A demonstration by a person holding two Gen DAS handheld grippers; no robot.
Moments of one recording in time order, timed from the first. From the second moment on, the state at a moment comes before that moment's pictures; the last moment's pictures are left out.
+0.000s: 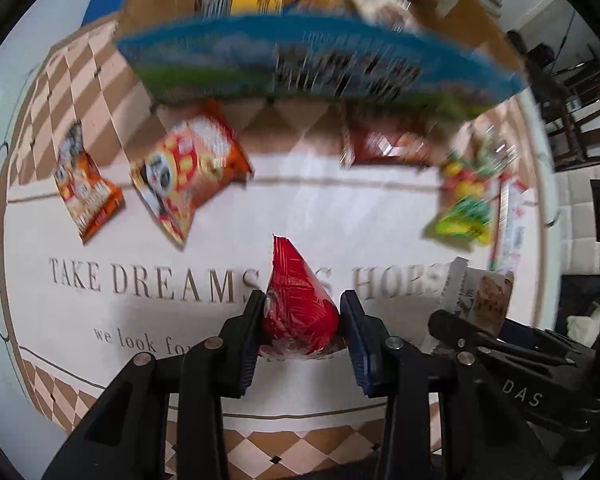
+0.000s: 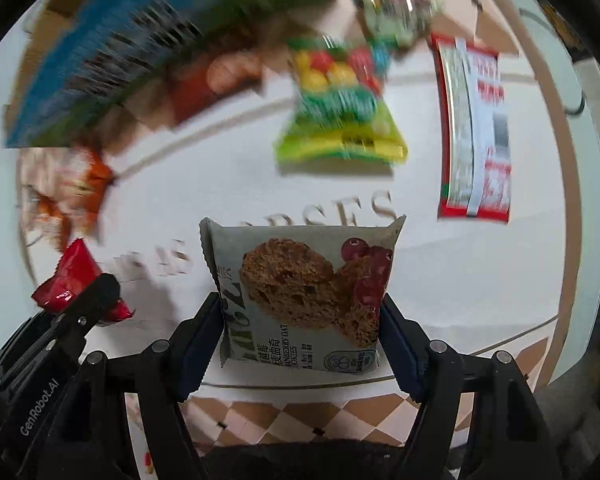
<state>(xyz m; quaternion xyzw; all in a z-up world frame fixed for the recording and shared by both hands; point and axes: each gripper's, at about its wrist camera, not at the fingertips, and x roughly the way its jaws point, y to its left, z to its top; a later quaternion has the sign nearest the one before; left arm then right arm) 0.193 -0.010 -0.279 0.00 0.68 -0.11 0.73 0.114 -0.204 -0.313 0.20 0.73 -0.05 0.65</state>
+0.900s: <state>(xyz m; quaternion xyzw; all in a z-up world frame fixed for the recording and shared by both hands) 0.395 -0.052 -0.267 -0.04 0.71 -0.13 0.69 0.425 -0.252 -0.218 0.15 0.66 0.02 0.74</state>
